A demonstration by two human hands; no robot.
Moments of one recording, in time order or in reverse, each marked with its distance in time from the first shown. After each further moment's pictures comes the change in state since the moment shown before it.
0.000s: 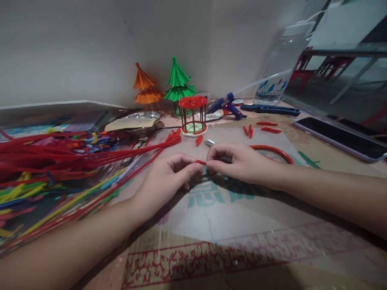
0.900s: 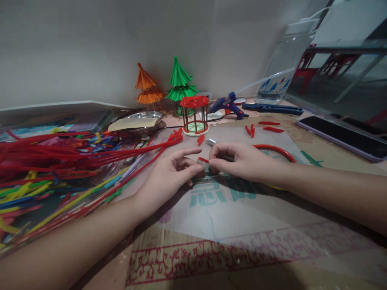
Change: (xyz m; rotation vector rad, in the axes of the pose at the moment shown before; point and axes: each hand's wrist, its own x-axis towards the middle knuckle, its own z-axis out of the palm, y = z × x) left_hand 0.004 -0.007 -0.002 -0.087 -0.053 -0.029; right_hand 0.000 0.001 0.001 0.056 0.007 0.044
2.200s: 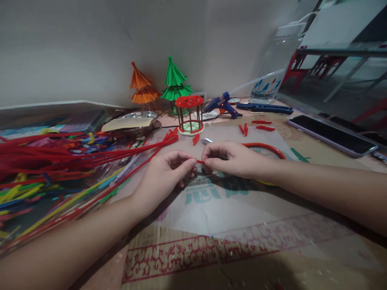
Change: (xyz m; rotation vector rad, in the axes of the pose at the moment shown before) left_hand -0.002 0.006 0.005 0.106 0.075 0.017; right_hand 0.000 -0.003 0.000 0.136 -0.085 0.039
